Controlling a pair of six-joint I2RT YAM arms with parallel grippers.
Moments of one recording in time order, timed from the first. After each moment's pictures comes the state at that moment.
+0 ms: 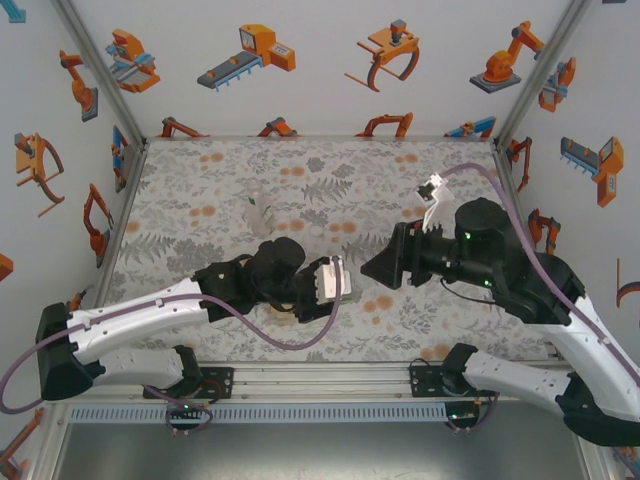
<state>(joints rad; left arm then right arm) -1.20 1.17 0.98 -0.38 0.20 0.36 0.87 0.88 1.40 -0.94 -0.18 0.51</state>
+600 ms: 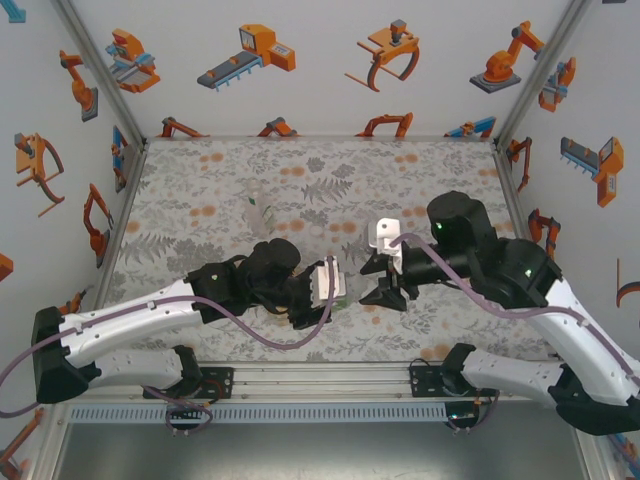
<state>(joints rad) -1.20 1.13 0.98 -0.44 0.26 0.31 0.87 0.99 1.42 -1.01 -0.60 -0.43</state>
